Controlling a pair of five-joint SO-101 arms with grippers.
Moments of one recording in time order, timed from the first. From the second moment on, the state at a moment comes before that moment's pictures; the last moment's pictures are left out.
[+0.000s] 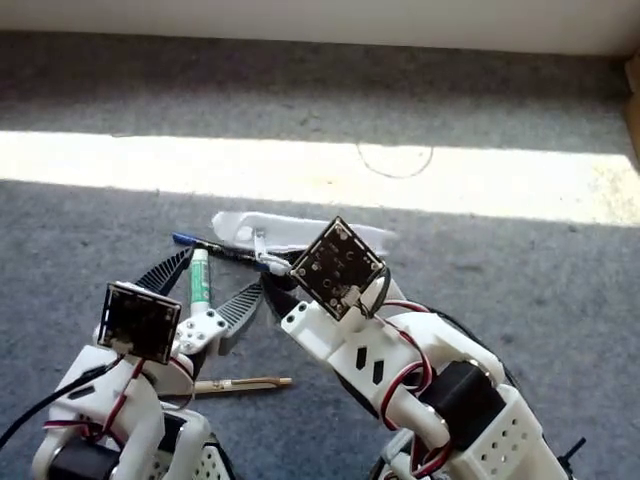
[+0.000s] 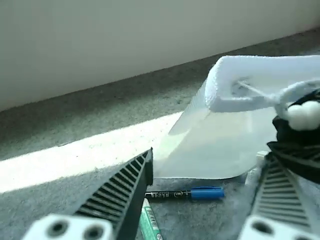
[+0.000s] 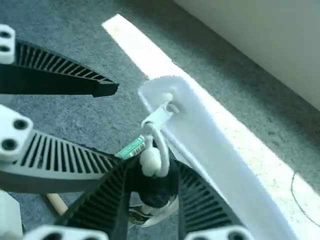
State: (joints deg) left arm 10.8 -100.6 58.5 69.8 -2.7; right arm -46.8 -66.5 41.2 58.0 12.7
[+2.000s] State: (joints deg) left arm -0.7 -84.5 34.6 85.9 3.9; right arm -49.4 -66.5 41.8 60.9 12.9
